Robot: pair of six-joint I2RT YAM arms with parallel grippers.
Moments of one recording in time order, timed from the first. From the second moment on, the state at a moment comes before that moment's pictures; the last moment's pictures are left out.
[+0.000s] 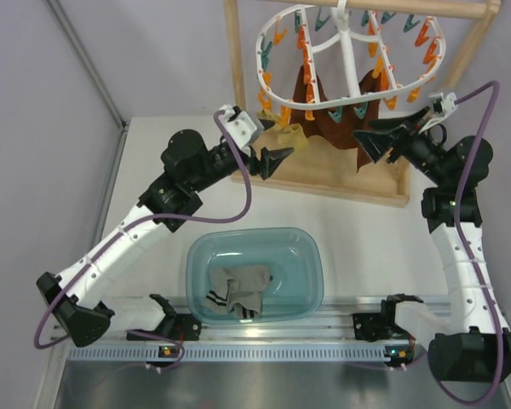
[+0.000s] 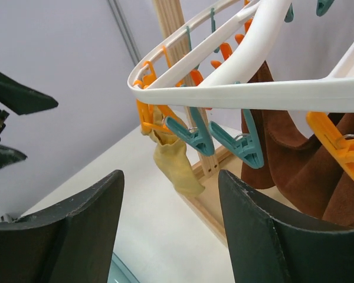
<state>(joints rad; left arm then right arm) -0.73 1.25 1.39 0.01 0.29 0.18 -0.05 1.00 1.08 0.19 -0.79 0.44</state>
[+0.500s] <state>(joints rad) -0.94 1.41 1.19 0.44 -0.07 0.30 -0.02 1.03 1.08 0.22 -0.78 0.50</state>
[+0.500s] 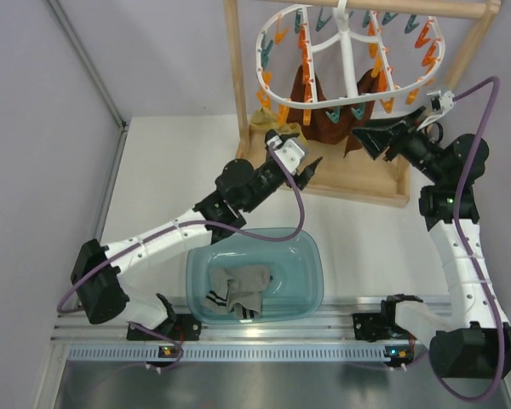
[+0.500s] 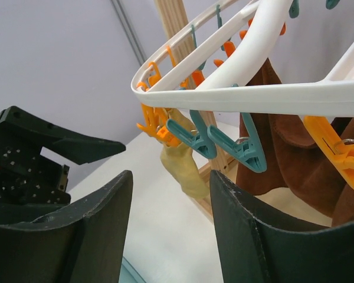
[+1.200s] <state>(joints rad) -0.88 1.70 1.34 0.73 -0.22 0.26 -0.02 1.05 1.08 0.28 -0.76 0.50</state>
